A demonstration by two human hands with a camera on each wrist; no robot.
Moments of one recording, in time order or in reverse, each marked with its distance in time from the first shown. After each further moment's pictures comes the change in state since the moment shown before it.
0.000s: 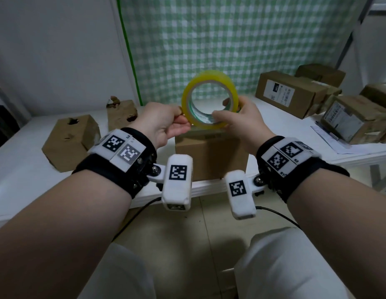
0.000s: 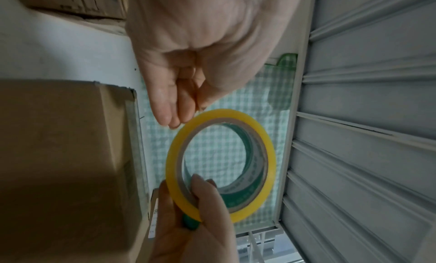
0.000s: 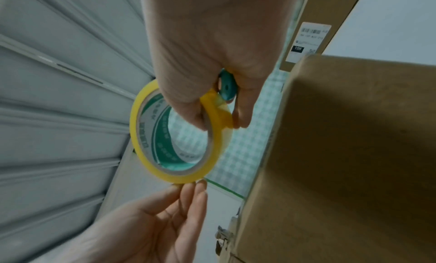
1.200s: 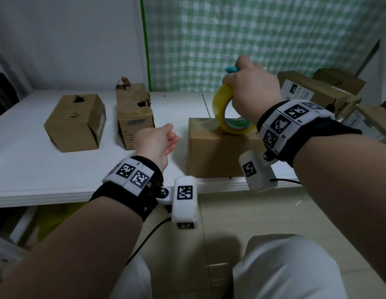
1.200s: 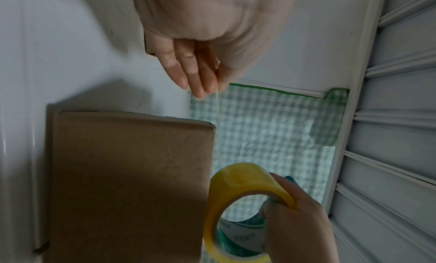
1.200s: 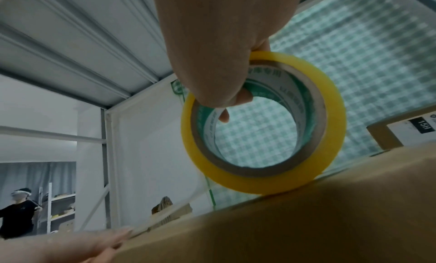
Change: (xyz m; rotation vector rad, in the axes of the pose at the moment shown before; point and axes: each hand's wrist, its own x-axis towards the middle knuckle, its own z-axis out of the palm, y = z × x) left_hand 0.026 -0.075 -0.042 -0.275 0.294 -0.011; right_hand 0.036 -0.041 0.026 -1.468 -0.016 -0.521
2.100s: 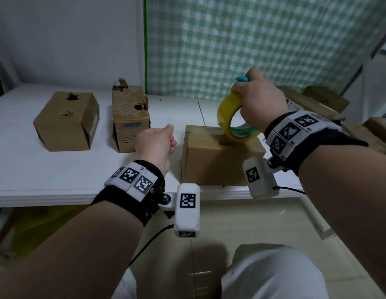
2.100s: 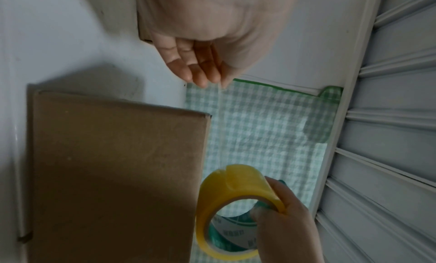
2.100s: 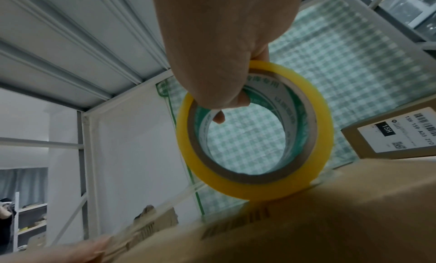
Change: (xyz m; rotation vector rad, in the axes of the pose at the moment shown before) left_hand 0.004 -0.002 0.010 -0.035 0.044 0.069; right_hand 0.004 0.017 -0.003 0.056 -0.066 0.033
